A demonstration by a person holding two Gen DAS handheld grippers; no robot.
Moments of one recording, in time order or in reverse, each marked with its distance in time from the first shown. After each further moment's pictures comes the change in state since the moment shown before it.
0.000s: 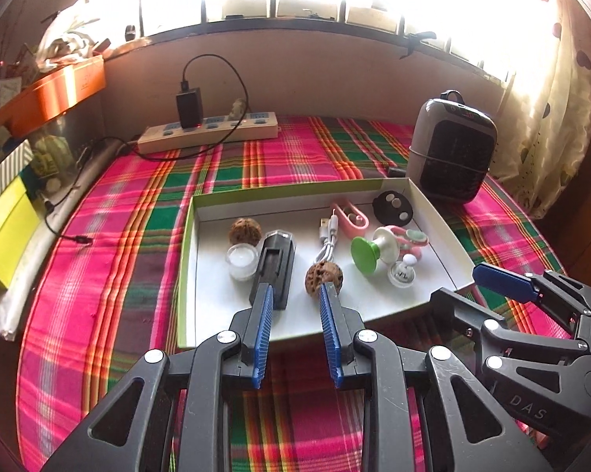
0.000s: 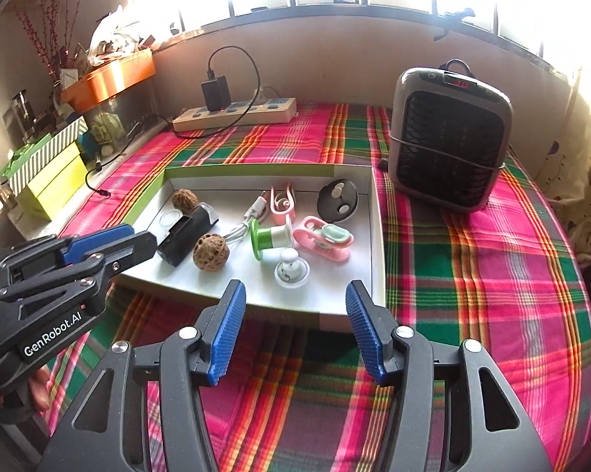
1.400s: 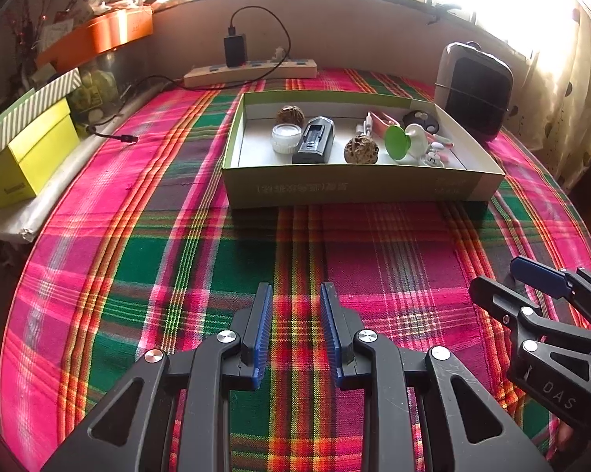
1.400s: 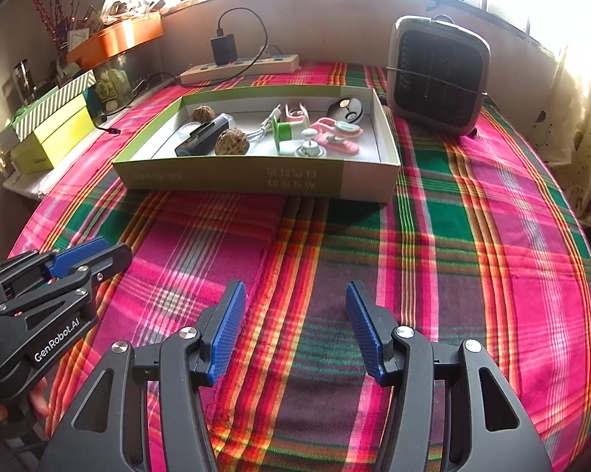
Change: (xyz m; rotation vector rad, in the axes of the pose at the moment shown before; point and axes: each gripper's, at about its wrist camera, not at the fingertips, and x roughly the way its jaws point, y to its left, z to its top) left arm -0.016 0.006 -0.088 -0.068 0.086 0.109; right arm -0.015 0.019 -0.074 -0.002 0.080 -0.042
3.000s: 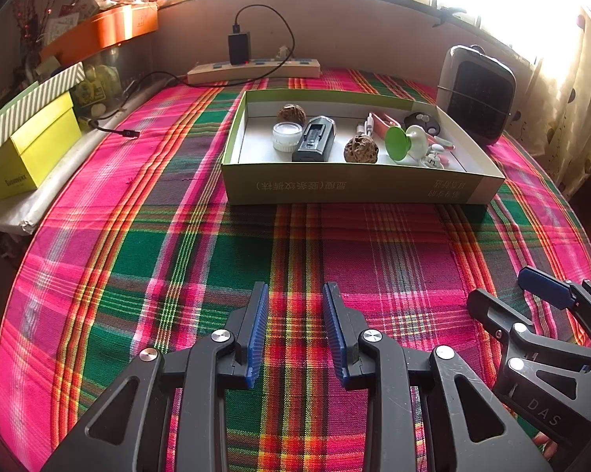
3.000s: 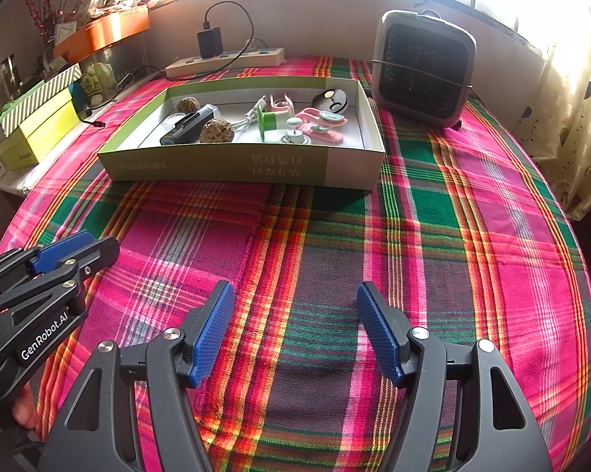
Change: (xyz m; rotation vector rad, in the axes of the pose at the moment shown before) left arm -0.001 -0.002 0.000 -0.025 0.004 0.001; right arm 0.000 0.002 -0.004 0.007 0.018 -0.070
